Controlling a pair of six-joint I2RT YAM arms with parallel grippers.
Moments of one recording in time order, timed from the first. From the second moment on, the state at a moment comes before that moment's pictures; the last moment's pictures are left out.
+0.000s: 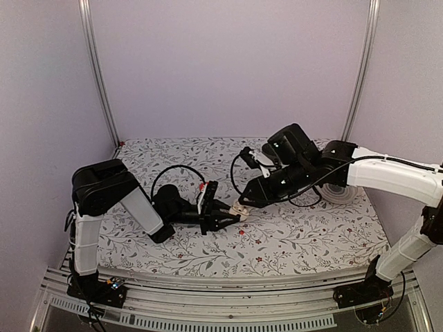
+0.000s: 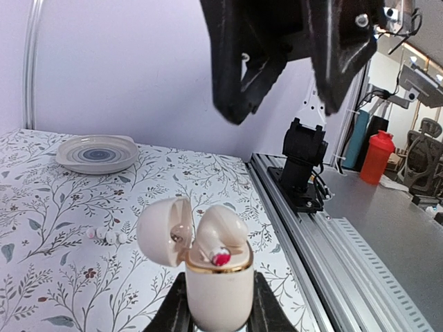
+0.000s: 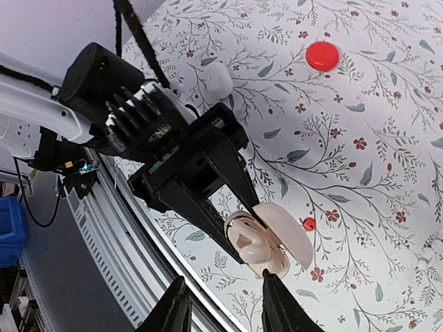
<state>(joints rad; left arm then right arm) -0.81 2.14 0.75 1.51 0.81 -0.26 0.95 1.52 1.32 -0.62 -0.21 0.37</state>
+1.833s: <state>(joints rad) -0.82 2.02 0.77 1.51 0.83 -0.31 0.96 1.35 0.92 -0.04 -0.22 0.30</state>
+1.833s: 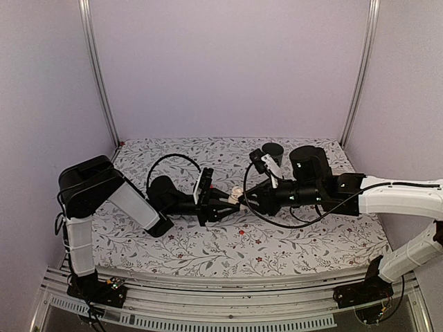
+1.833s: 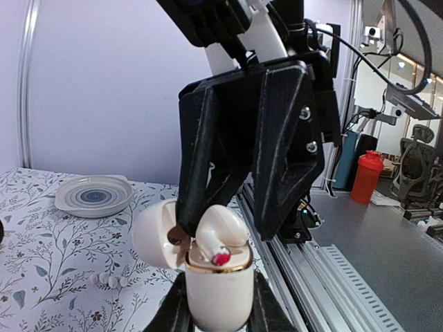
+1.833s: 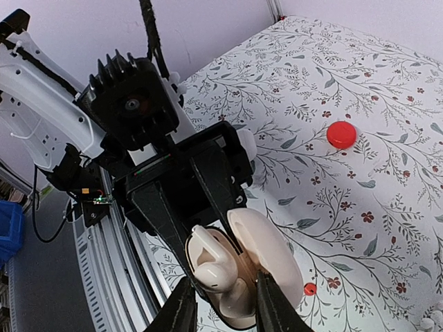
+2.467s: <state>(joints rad) -0.82 2.02 0.77 1.51 0.83 -0.32 0.96 1.37 0.94 -0.04 -0.22 0.28</state>
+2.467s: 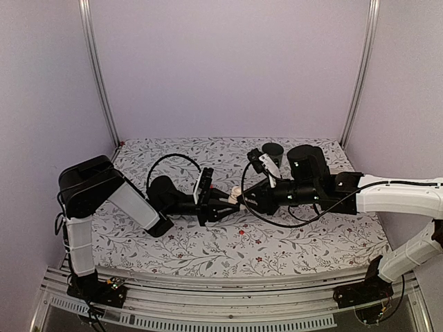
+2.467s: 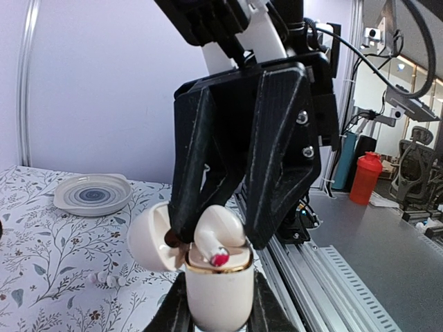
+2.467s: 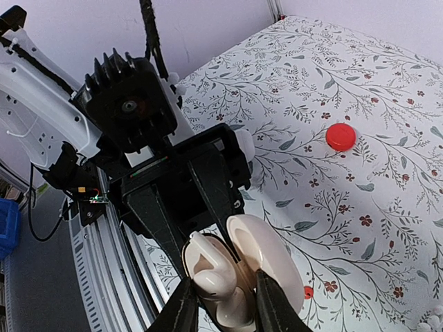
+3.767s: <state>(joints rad) -0.81 2.02 0.78 1.51 0.90 -0.39 0.96 1.36 1.03 -0.18 -0.20 0.21</state>
